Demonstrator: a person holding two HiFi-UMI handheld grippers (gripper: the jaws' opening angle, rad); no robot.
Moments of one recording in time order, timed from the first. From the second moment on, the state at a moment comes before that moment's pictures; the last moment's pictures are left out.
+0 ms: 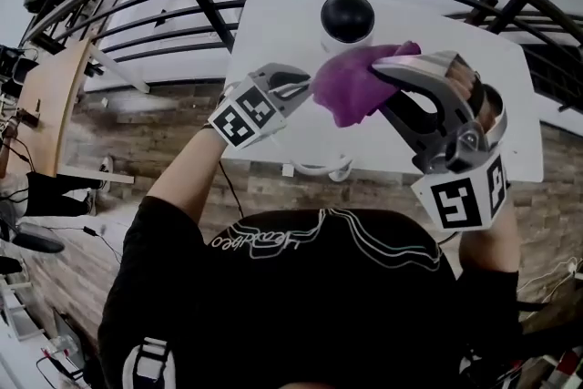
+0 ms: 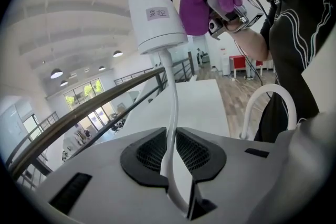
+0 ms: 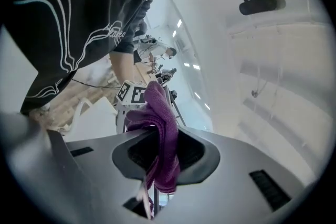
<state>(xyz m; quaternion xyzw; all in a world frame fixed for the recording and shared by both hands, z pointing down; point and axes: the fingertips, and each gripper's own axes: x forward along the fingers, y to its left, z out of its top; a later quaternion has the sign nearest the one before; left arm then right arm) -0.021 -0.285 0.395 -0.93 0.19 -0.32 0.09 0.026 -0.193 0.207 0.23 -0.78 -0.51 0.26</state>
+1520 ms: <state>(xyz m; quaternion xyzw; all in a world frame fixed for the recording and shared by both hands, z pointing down) -0.027 -0.285 0.396 -0.95 0.16 -0.27 0.05 0.021 -0.223 0.282 0.30 -0.78 -0.42 0.34</state>
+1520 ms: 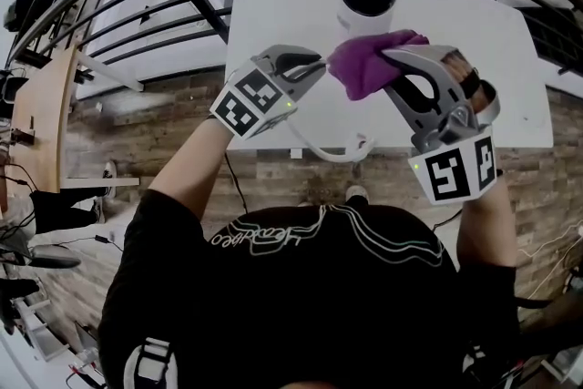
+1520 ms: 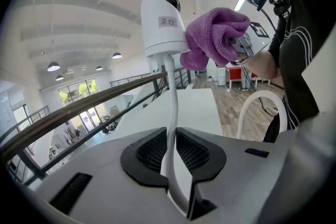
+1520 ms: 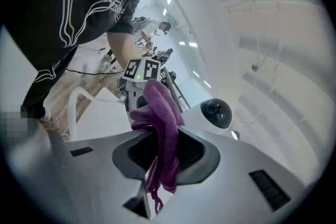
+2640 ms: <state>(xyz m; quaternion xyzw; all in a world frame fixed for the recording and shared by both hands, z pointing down) -0.027 -0.284 0.392 -0.96 0.14 -0.23 0.02 0.057 -0.189 0.328 0.38 -0.82 -0.28 0.31</state>
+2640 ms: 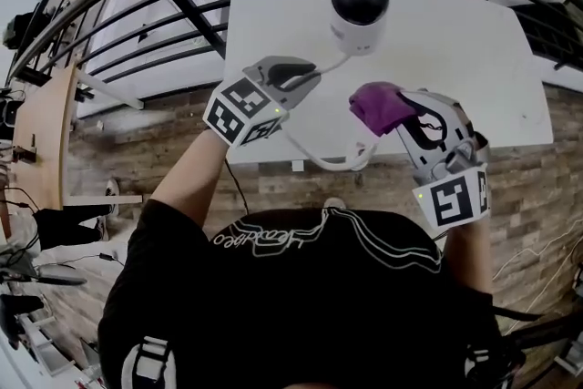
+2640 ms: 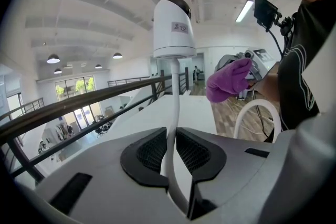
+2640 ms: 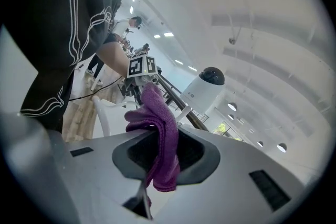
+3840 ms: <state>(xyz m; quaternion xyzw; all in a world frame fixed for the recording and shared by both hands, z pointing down) -0.027 -0.282 0.386 -0.98 -0.08 -0.18 0.01 -0.015 -0.208 0.262 0.60 -0.67 -0.26 0.34</state>
